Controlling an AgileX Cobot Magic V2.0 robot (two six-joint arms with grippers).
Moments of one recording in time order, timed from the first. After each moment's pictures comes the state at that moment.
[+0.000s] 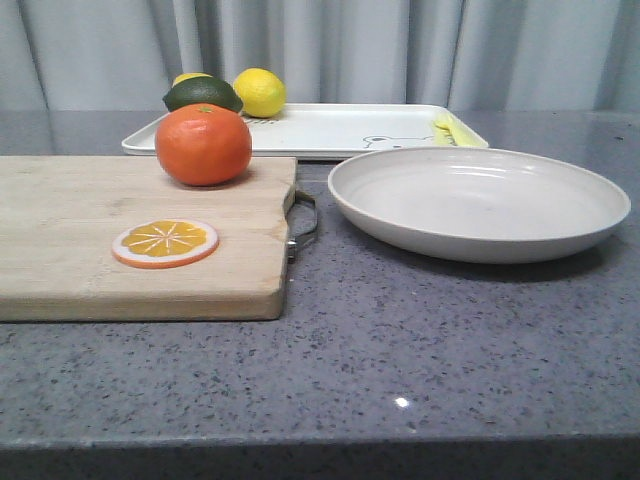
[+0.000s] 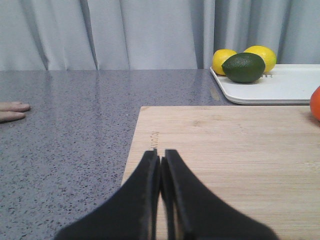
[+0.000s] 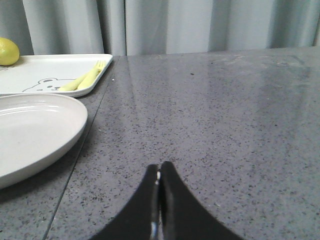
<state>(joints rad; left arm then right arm) 0.02 0.00 0.00 -0.08 0.11 0.02 -0.01 -0.01 0.03 -0.04 0.09 0.15</state>
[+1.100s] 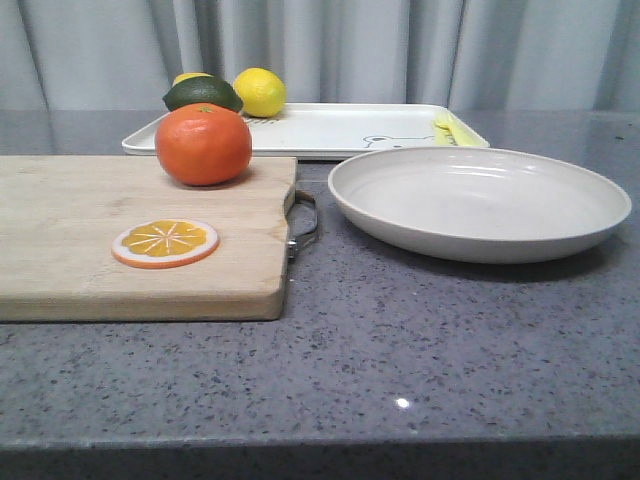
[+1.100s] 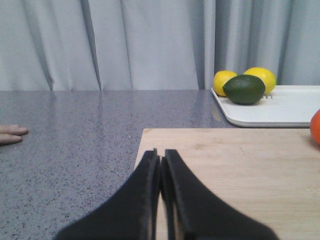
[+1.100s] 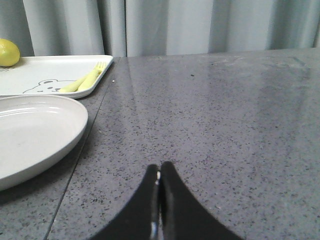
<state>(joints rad) 0.02 0.00 0.00 -0.08 0.02 0.02 -0.01 -0.01 0.03 -0.04 0.09 0.15</state>
